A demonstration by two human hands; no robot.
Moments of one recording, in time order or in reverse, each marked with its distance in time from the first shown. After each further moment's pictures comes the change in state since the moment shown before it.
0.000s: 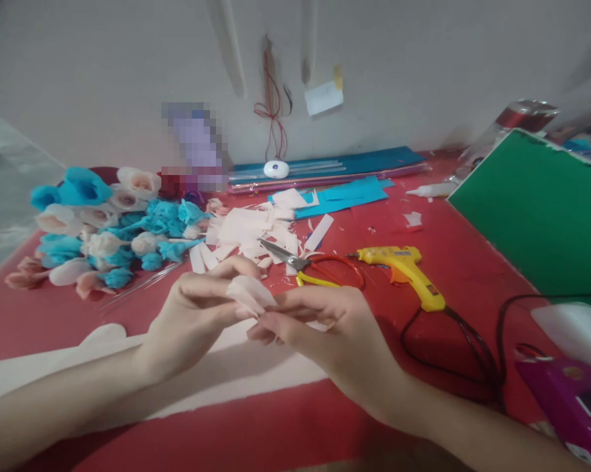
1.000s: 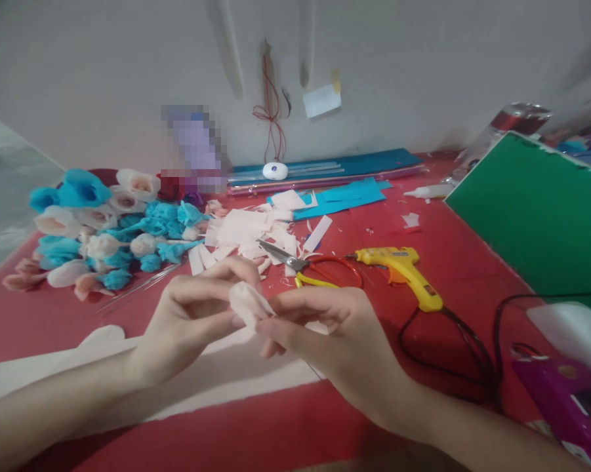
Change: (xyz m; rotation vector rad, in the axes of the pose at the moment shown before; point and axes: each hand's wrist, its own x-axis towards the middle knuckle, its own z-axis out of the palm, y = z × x) left_hand 0.000 0.004 -0.001 0.040 -0.029 0.084; right_hand -0.002 -0.004 -0.001 0.009 0.001 -0.056
